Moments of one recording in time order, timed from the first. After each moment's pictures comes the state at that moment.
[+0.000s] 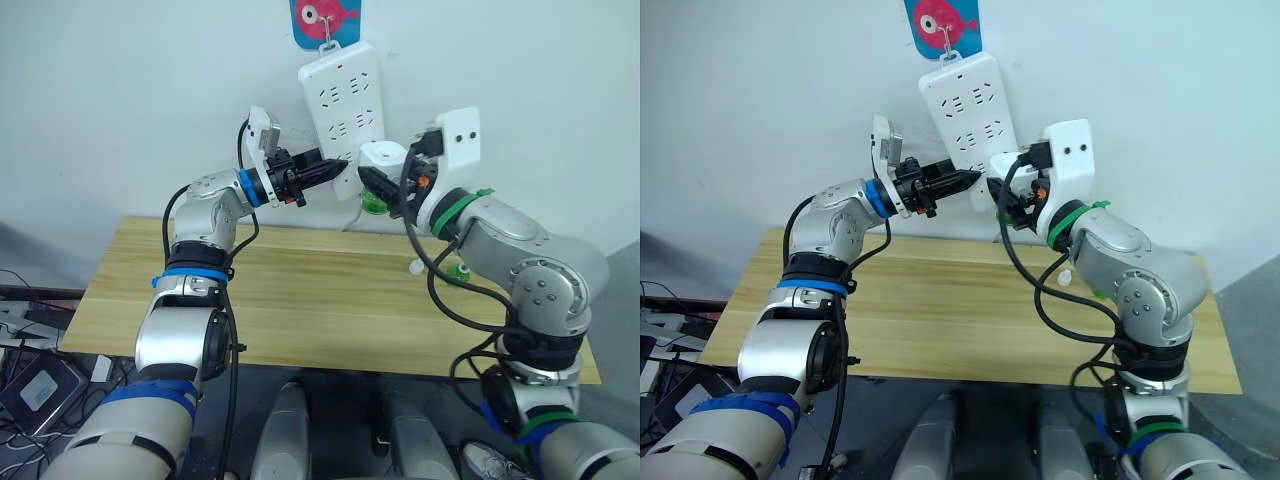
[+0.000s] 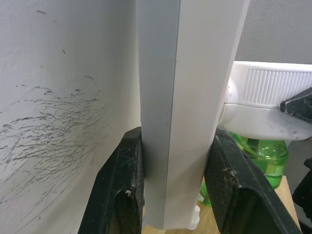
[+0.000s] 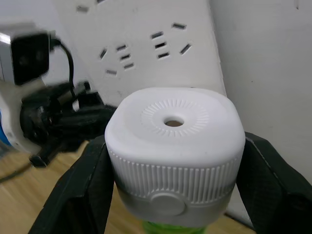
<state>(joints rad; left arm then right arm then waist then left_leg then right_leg) -1.07 0.33 0.12 0.78 -0.35 0.21 -1.19 -0.77 -0.28 0.00 -0.51 0.59 1.16 0.00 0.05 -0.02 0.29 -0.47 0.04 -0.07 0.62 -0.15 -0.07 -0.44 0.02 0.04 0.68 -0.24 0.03</state>
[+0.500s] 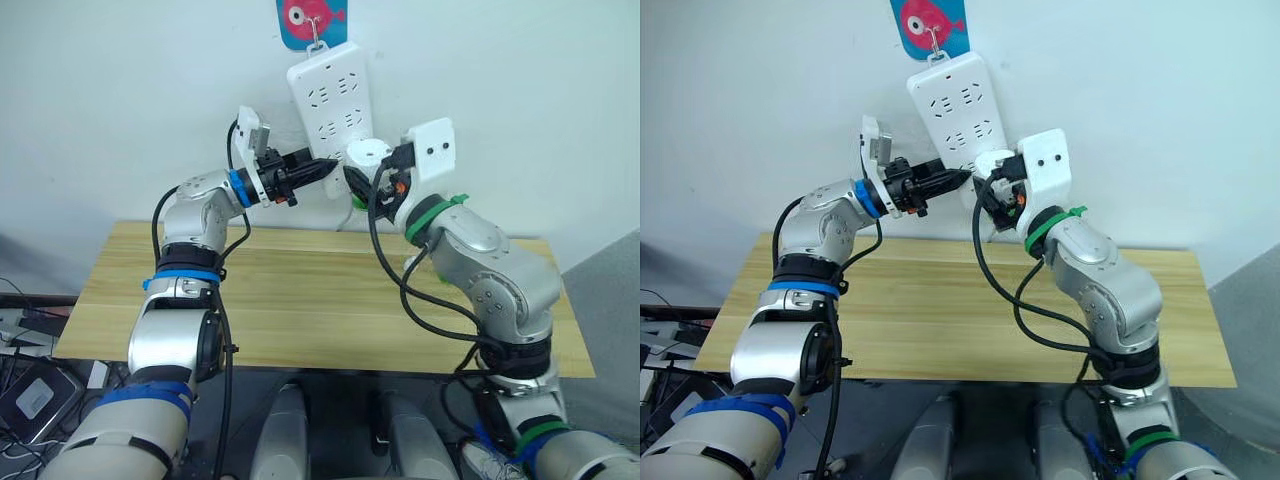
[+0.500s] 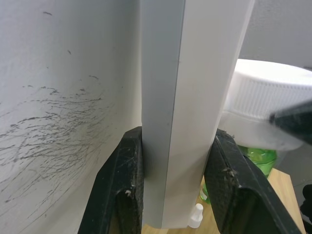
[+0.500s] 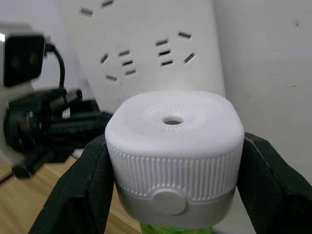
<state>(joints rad) -1.05 0.36 0.13 0.76 -0.35 0.24 -1.19 -0.71 -0.09 0.03 -0.44 0.43 0.97 0.00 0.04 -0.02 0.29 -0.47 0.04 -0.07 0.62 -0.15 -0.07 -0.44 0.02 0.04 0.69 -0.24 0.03</state>
